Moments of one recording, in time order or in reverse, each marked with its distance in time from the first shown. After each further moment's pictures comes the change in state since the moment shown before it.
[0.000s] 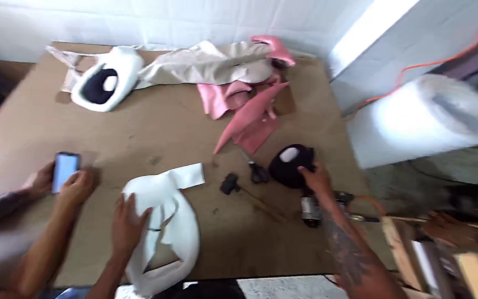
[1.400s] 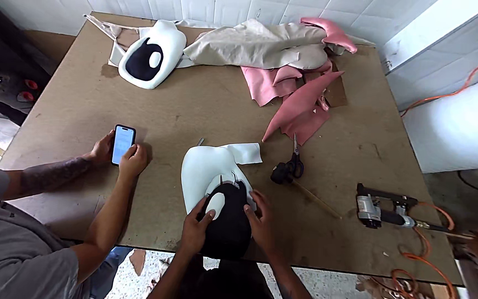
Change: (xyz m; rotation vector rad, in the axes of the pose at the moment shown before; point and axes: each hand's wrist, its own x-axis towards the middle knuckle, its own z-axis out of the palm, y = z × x) left_hand -0.065 0.030 -0.025 -0.917 -0.440 -0.363; right_hand -0.339 -0.132 0.218 0.337 -0.306 -0.362
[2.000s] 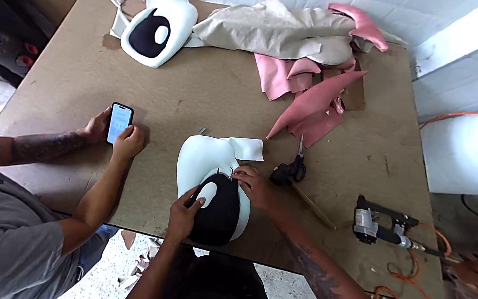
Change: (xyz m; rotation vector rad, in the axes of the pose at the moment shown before) left_hand 0.012 0.002 0.002 0.087 0.173 -0.083; right_hand 0.127 0.033 -0.008 -0.254 -0.456 -0.531
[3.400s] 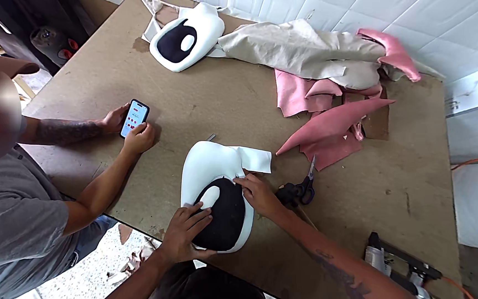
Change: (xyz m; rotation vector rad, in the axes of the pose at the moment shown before) left_hand -0.025 -0.036 0.008 0.789 0.063 0.983; right_hand 0.037 -0.007 -0.032 -0.168 -0.278 0.027
